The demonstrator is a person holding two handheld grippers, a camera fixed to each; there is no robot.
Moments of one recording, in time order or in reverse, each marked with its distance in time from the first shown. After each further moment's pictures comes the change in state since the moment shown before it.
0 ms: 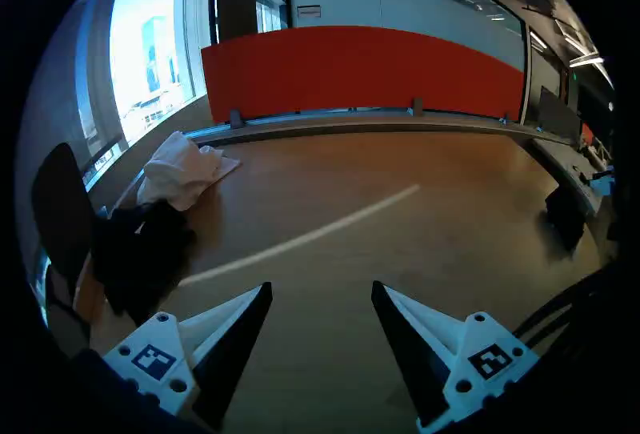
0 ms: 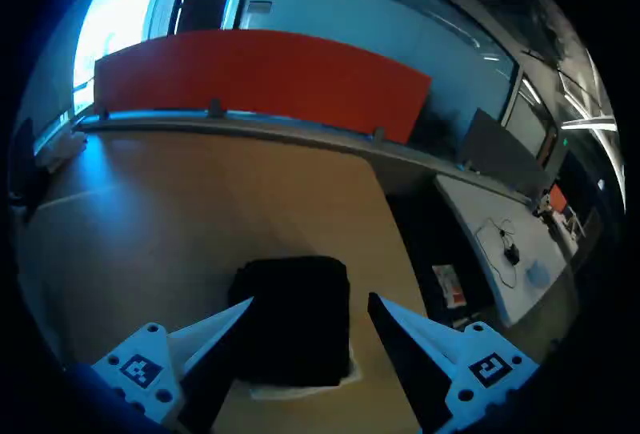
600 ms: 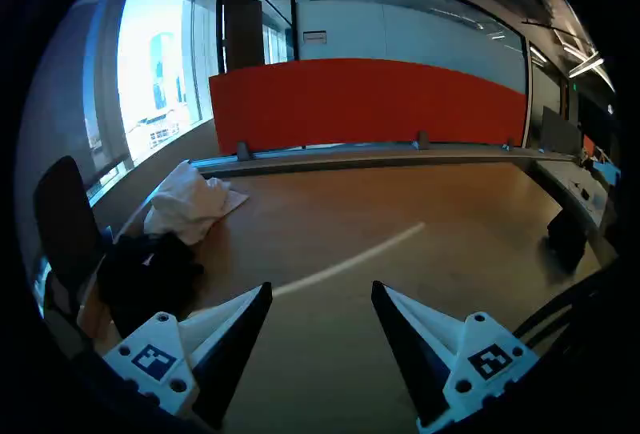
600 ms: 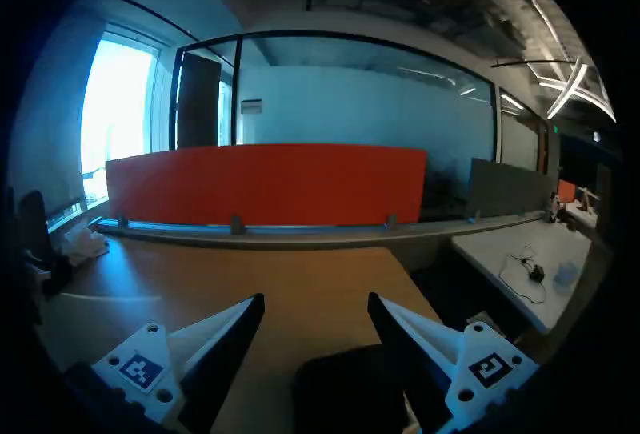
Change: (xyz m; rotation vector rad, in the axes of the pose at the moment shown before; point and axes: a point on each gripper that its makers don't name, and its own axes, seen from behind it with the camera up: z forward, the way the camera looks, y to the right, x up) left arm 0.052 -0.011 0.000 0.020 0.124 -0.014; right arm 0.105 -0.043 -0.029 0.071 0.406 0.177
